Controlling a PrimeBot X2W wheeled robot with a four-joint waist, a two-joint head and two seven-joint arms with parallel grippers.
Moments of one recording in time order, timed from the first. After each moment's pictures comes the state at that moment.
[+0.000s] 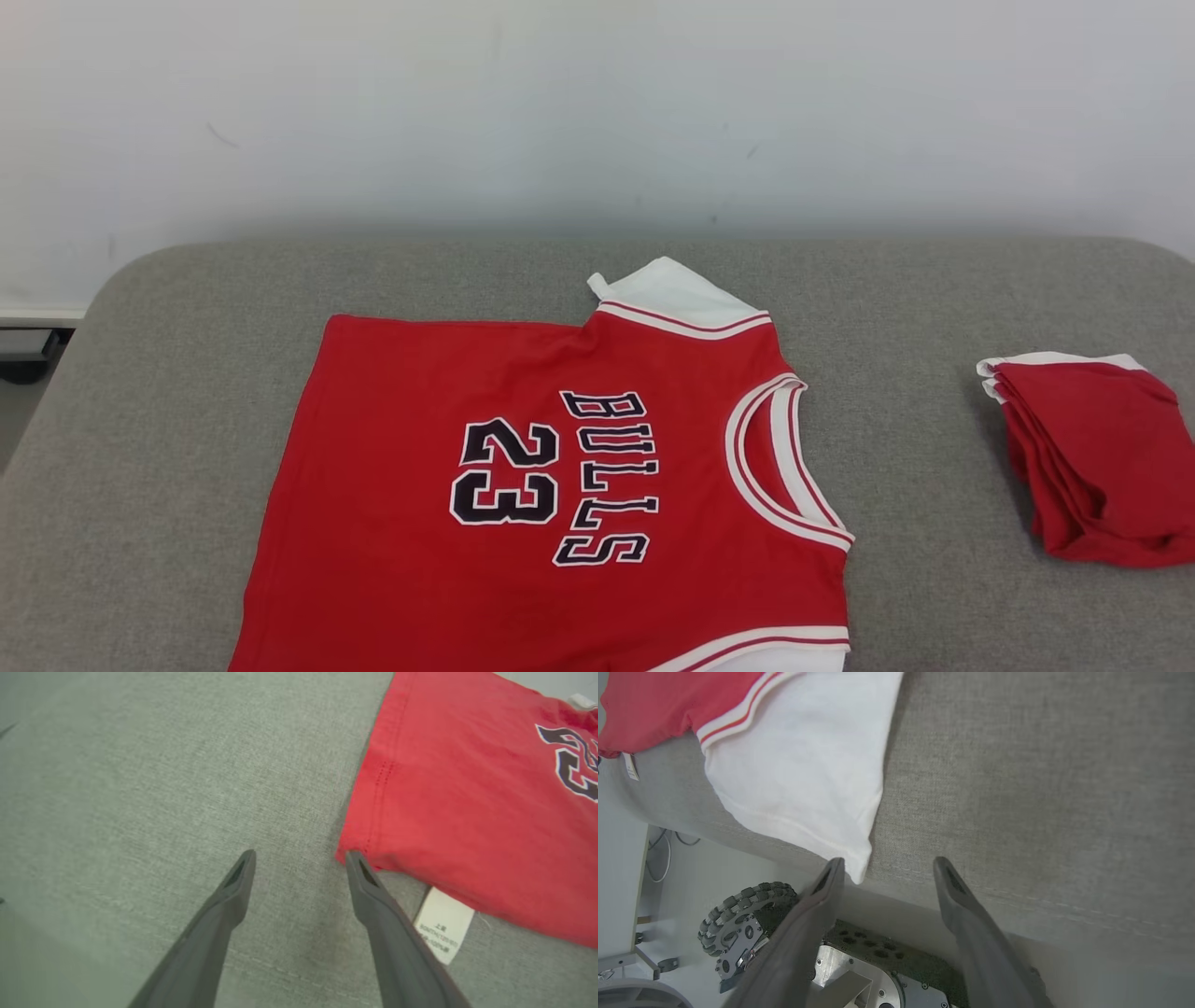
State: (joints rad) left arm -0.03 0.27 -0.30 0.68 -0.63 0.04 -0.25; right arm 0.26 -0.35 0.32 0.06 0.79 0.05 0.45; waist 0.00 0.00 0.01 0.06
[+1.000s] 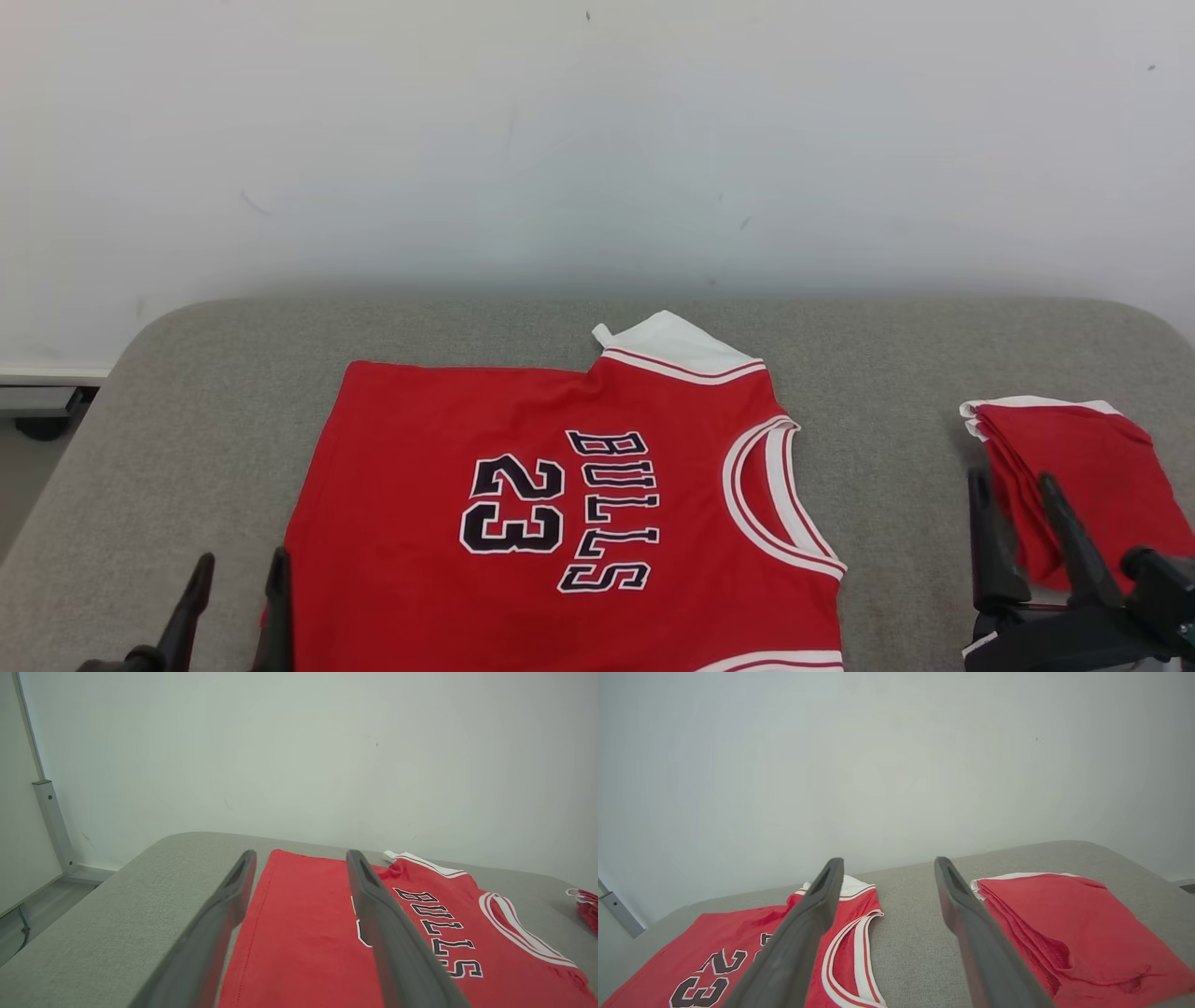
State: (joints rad) left arm 0.09 0.31 -0.25 0.05 -0.41 0.10 -0.25; right arm 0.10 -0.20 0.06 -0.02 0.51 -0.12 -0.16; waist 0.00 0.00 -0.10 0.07
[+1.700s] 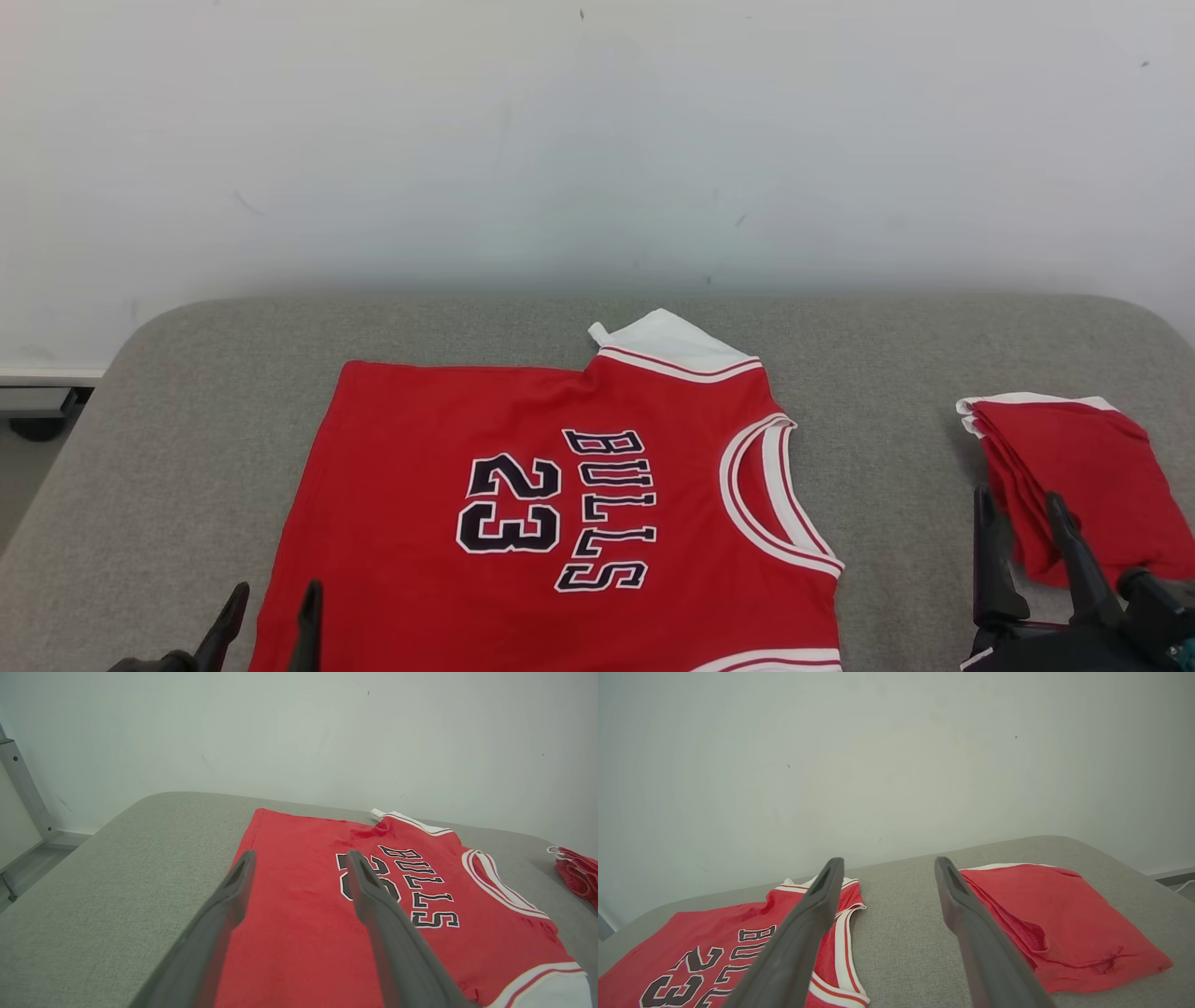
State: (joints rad) left arm 0.13 0.32 -0.28 -0.02 -0.41 0.11 -0.10; right arm 0.11 -0.18 0.04 0.04 0.46 -0.12 -0.23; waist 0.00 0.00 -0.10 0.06
